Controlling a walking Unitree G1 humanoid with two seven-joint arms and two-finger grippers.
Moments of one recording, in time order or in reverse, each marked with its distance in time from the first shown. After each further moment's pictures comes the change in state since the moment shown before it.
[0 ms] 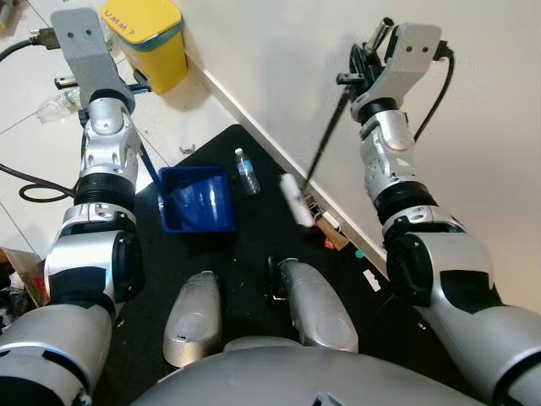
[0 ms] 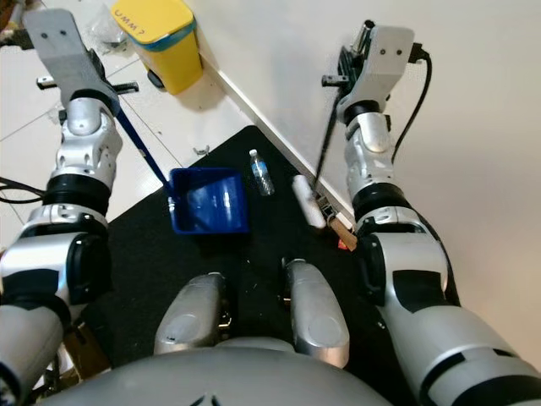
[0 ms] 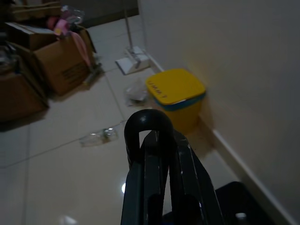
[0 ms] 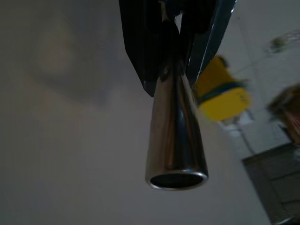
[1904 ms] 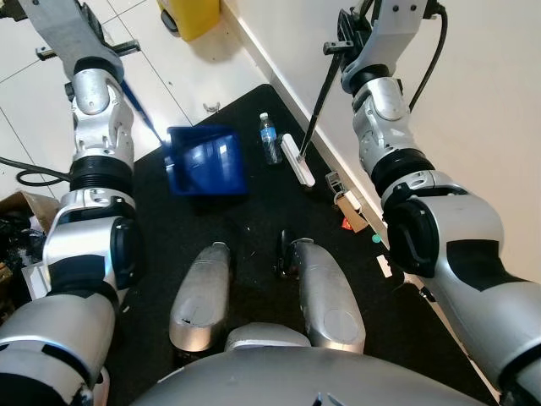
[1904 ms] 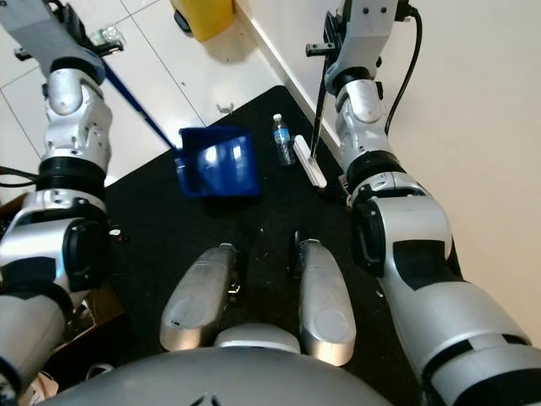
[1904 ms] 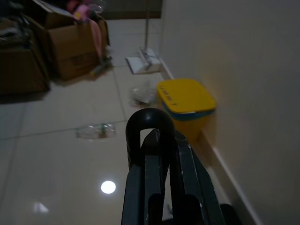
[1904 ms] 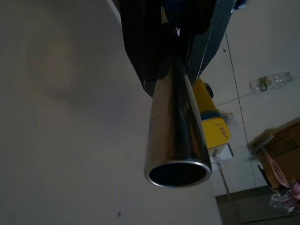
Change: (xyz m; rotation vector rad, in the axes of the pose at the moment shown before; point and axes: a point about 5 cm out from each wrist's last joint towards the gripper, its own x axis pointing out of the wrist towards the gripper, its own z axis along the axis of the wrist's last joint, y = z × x) left arm 0.005 -0.016 0.040 -0.260 -0.152 -0.088; right arm 0.025 0.012 0.034 -0.132 -0.053 0.026
